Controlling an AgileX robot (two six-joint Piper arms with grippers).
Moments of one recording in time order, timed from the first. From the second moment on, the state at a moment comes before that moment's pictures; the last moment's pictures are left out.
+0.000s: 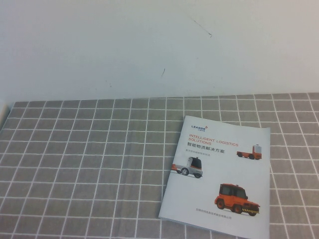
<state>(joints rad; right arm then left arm) 0.20 0.20 -0.24 0.20 0.64 -0.58 -0.08 -0.01 0.02 -0.04 0.35 -0.12</state>
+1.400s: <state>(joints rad) 0.04 -0.01 0.02 -0.07 0.42 0.03 -0.08 -0.01 0.02 -0.04 0.36 -0.12</state>
